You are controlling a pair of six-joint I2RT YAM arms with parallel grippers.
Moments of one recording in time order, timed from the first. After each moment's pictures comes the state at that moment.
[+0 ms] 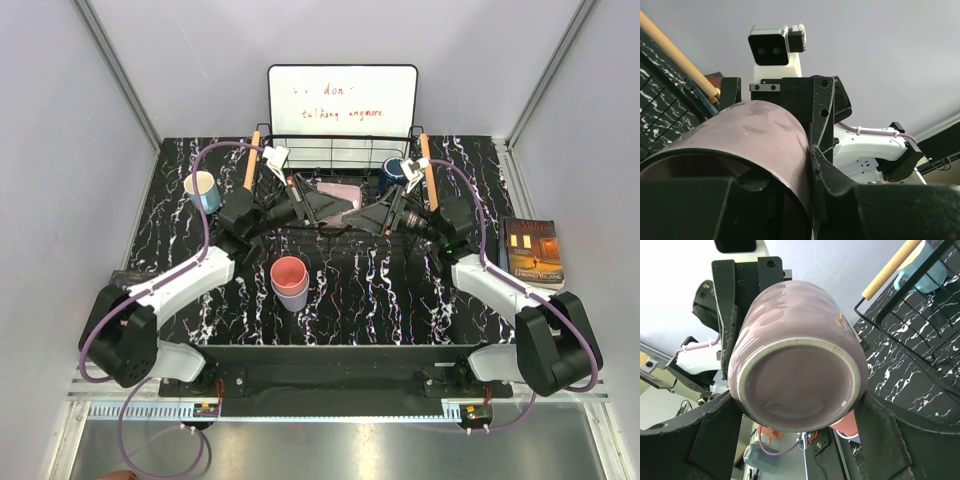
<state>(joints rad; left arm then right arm) -0.58 1.36 0.87 0.78 0.63 -1.10 0.40 1.32 0.70 0.88 -0.83 1.11</state>
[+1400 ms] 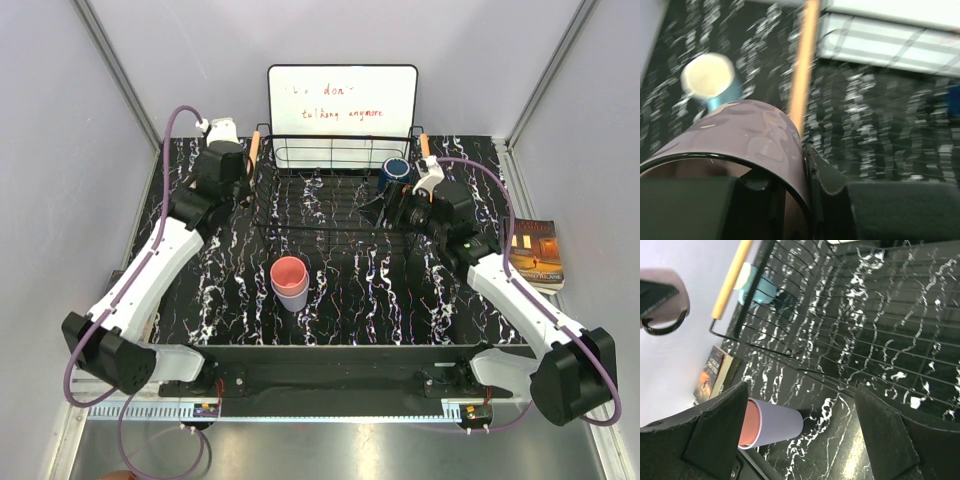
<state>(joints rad) -0.44 1.30 1.37 -0.56 -0.44 -0.33 0.41 1.16 0.87 0.02 -0.31 0.62</state>
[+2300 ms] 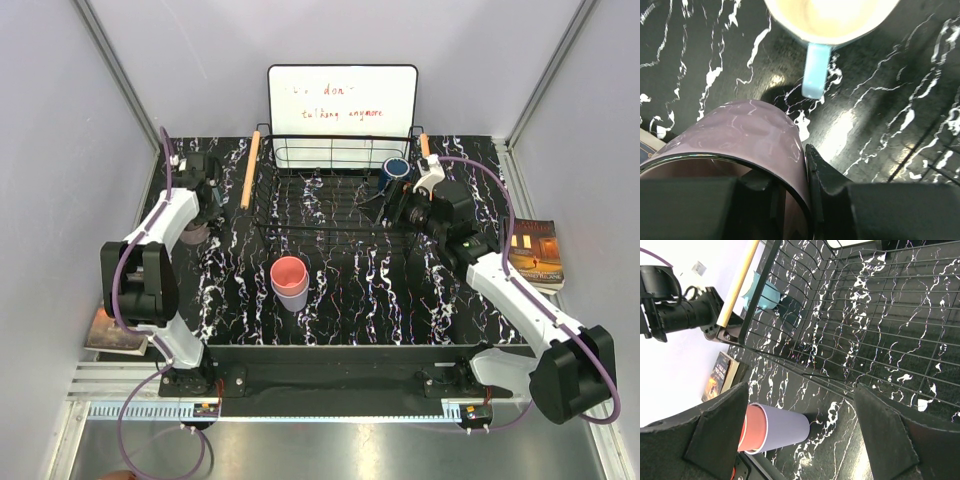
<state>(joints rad) -0.05 1.68 1.31 -0.66 -0.34 -0.42 0.41 1.17 0.88 0.04 -0.30 0.66</state>
